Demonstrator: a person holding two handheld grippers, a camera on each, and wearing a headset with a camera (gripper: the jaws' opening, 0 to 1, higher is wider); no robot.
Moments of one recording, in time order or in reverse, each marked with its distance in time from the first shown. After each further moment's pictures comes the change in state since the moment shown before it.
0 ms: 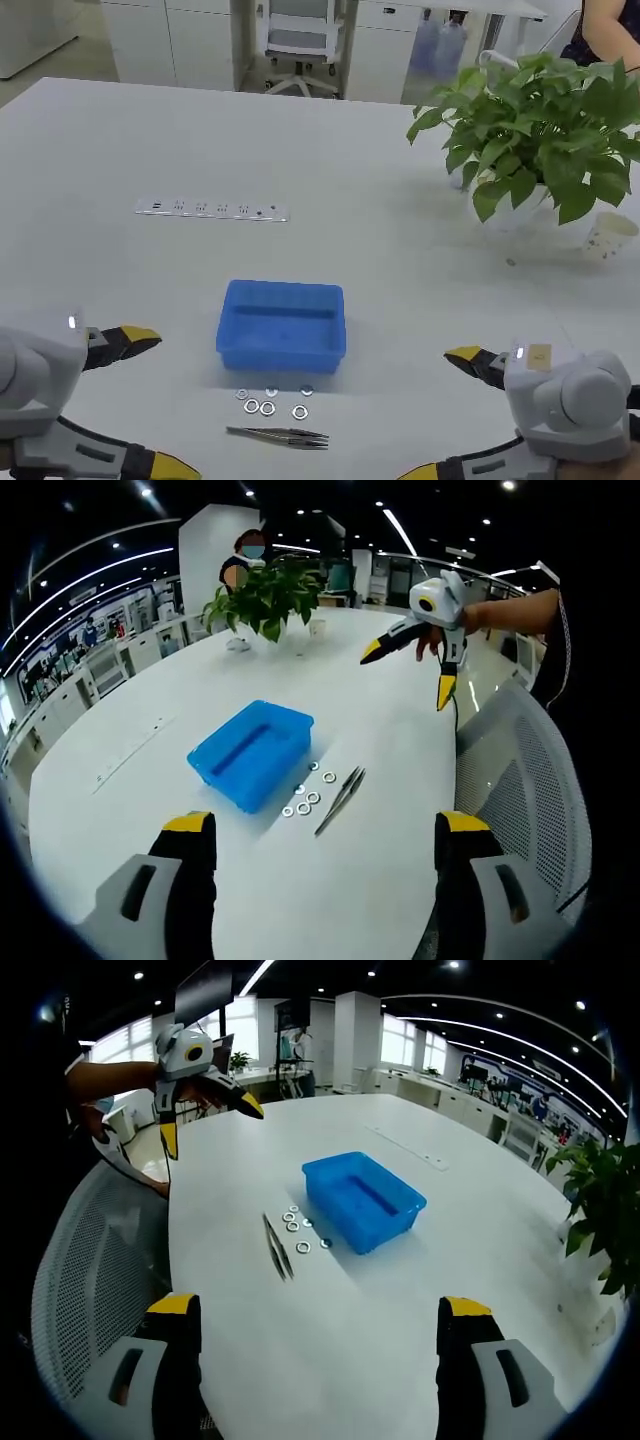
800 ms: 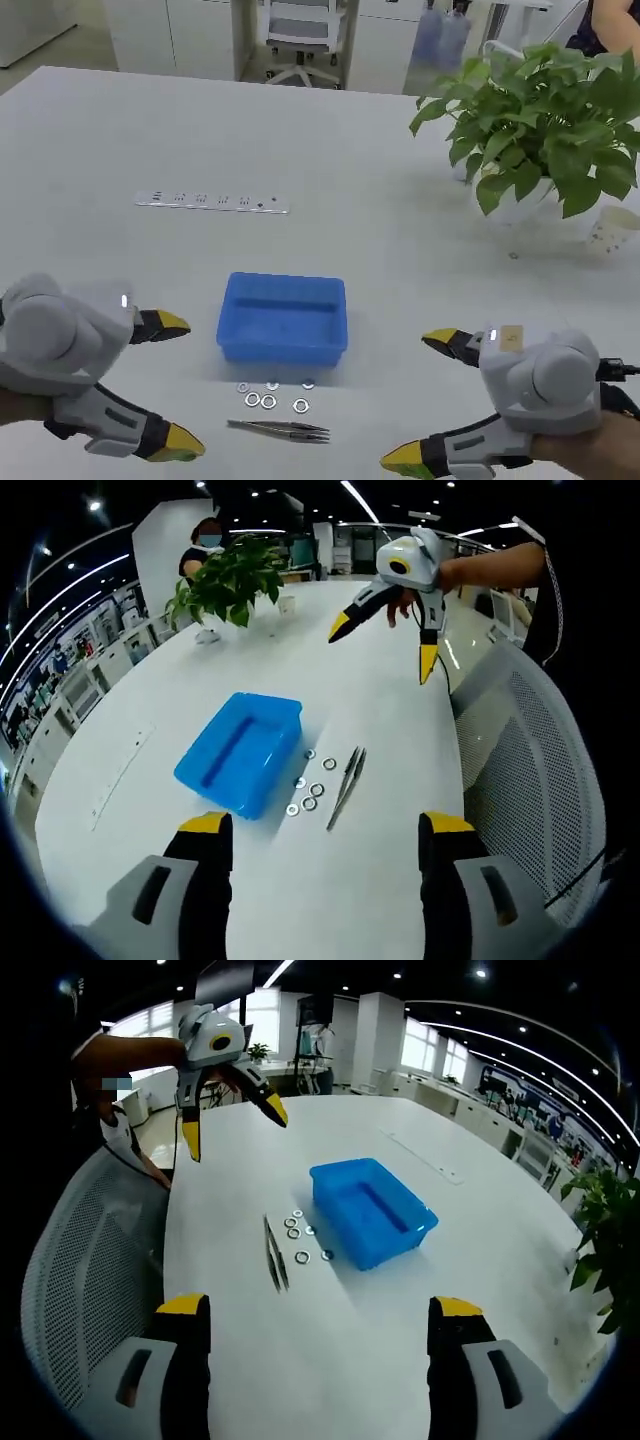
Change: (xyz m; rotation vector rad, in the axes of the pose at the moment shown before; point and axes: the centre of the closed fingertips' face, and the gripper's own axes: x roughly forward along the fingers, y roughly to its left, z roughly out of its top) left arm 0.024 0.009 -0.004 0.159 0.132 -0.091; right arm 0.021 -0.004 0.014 -0.094 0.013 0.039
